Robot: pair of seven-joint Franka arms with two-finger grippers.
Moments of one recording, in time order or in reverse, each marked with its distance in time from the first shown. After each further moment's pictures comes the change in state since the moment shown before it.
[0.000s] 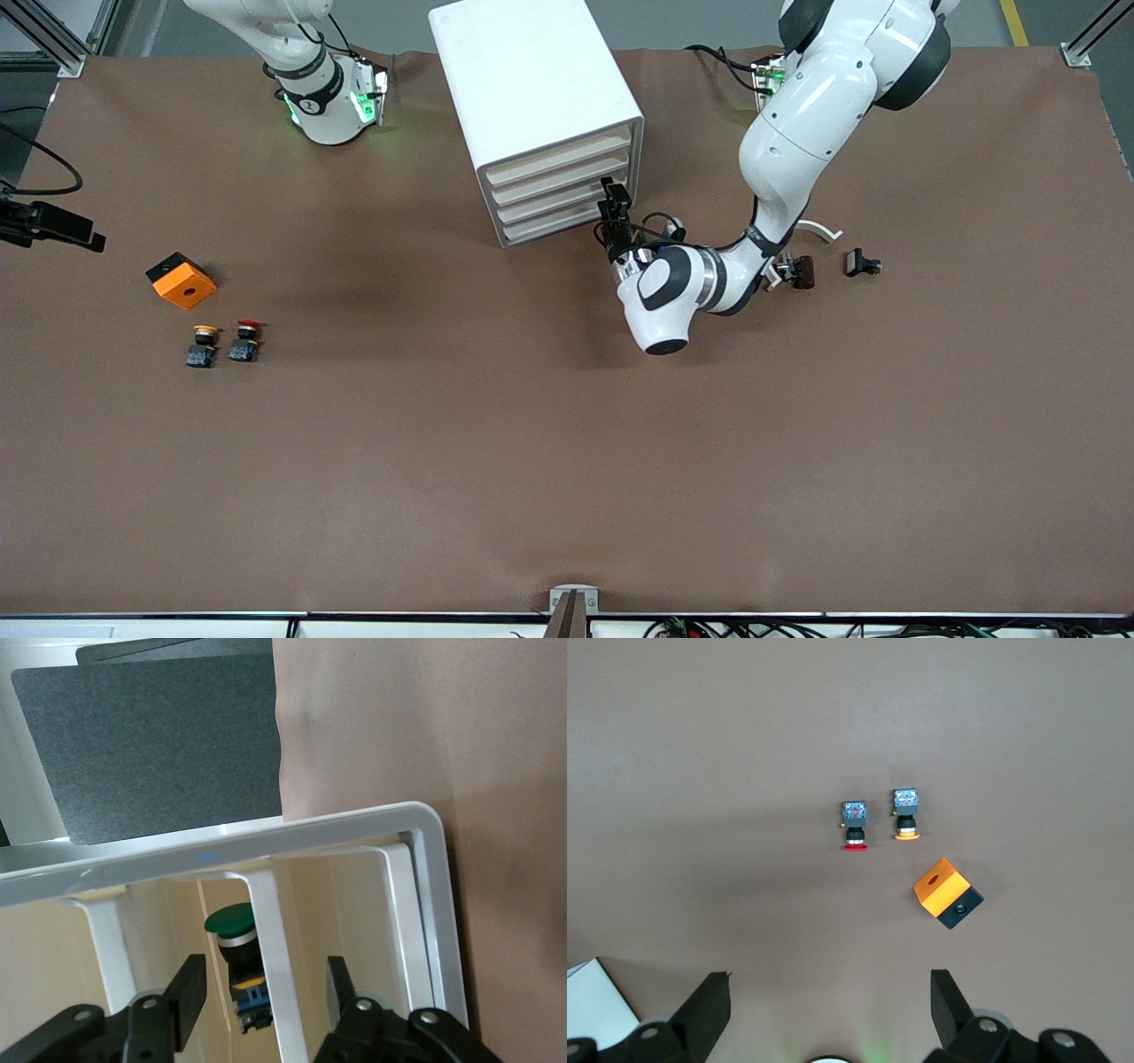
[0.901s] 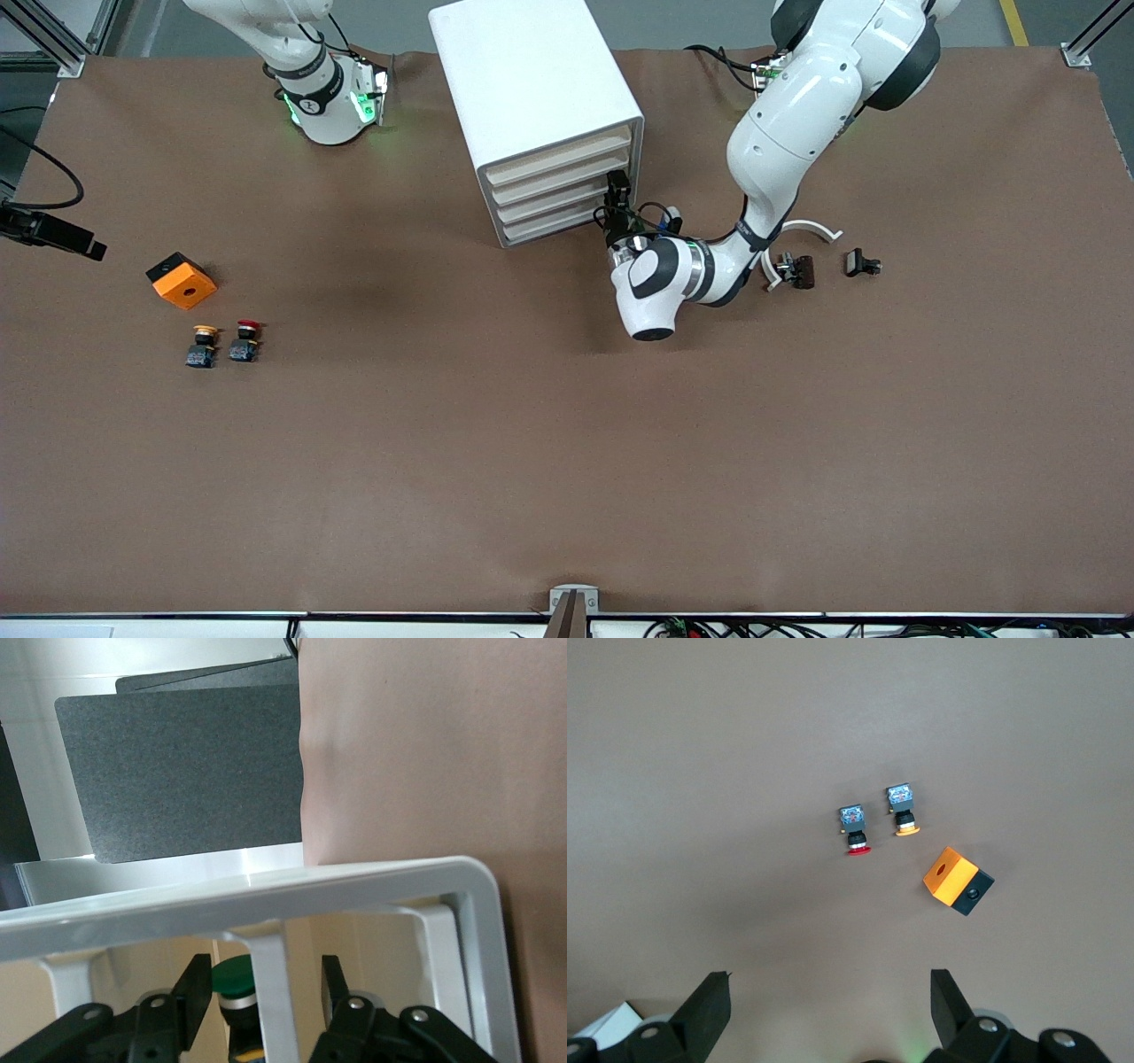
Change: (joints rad) left arm -0.030 0.007 0.001 -0.039 0.021 -0.036 -0.002; right arm 0.006 0.000 0.009 0.005 0.002 0.004 0.213
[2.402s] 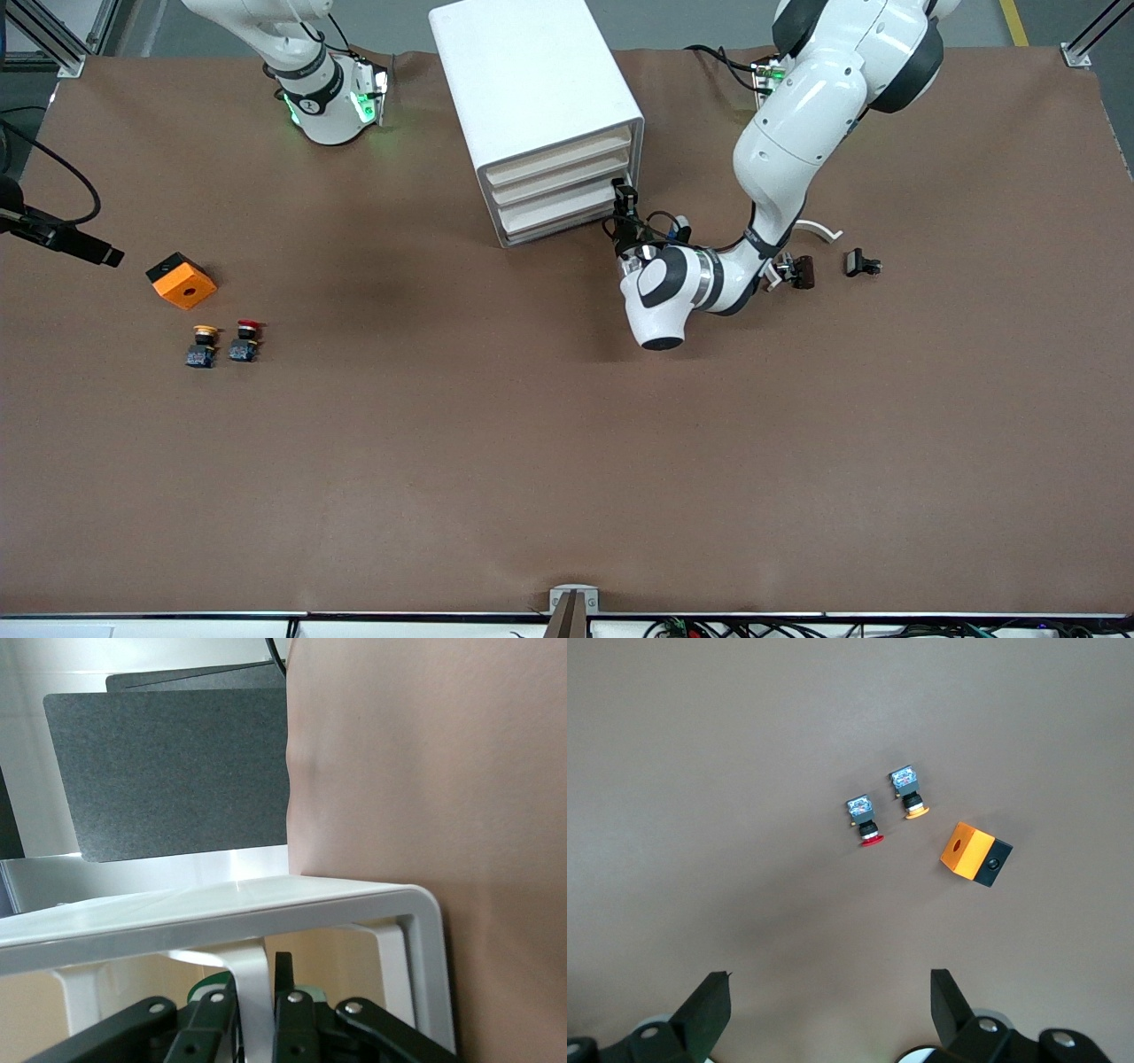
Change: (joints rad) left arm 0.009 0.008 0.043 0.032 0.025 -0.020 0.000; right arm 0.041 0.000 0.008 0.003 0.005 -0.011 0.198
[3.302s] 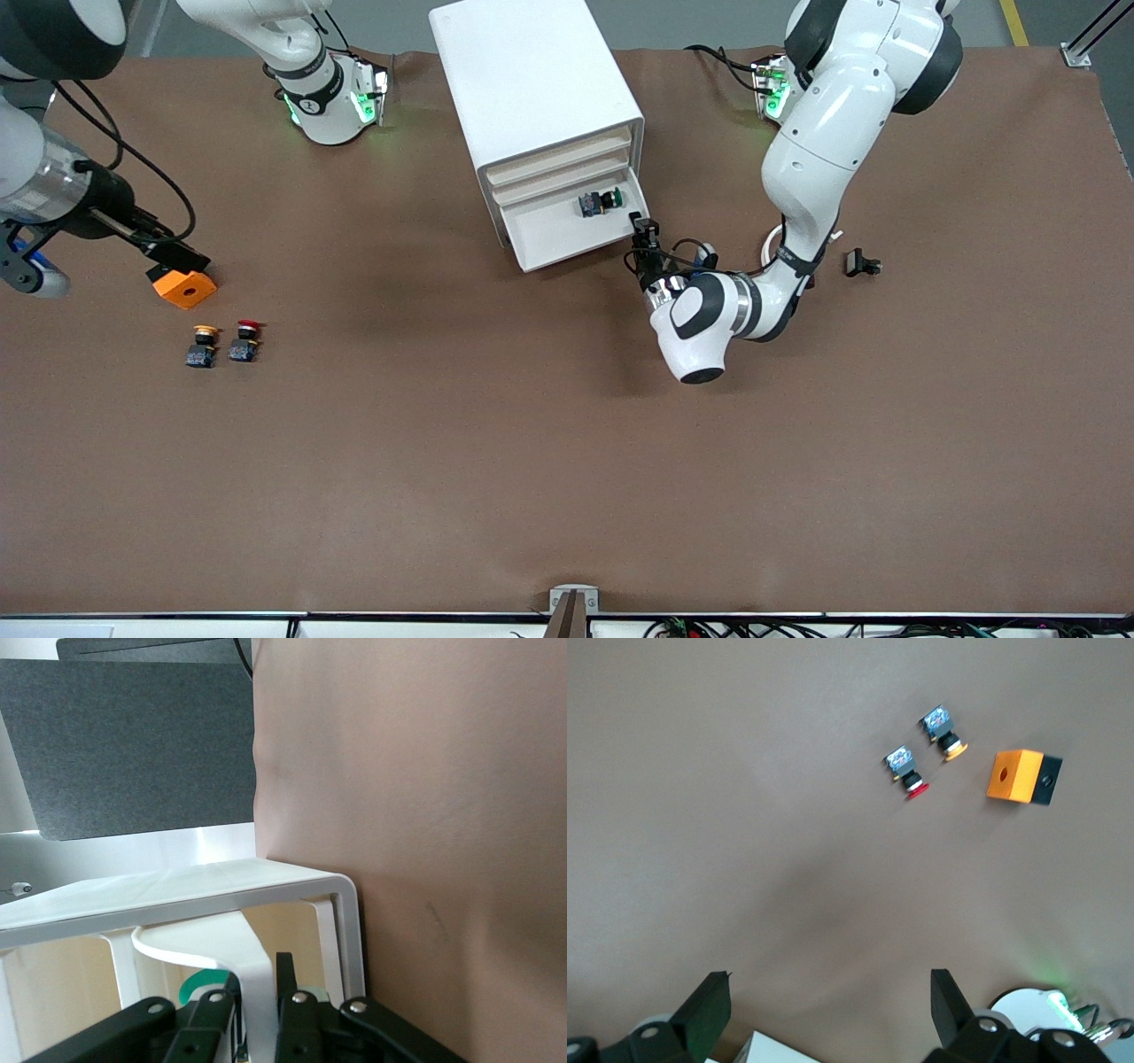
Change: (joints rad) left arm 0.058 0.003 0.061 0.095 0.026 -0.020 0.000; right arm 0.219 0.000 0.009 0.002 0.003 -0.008 0.475
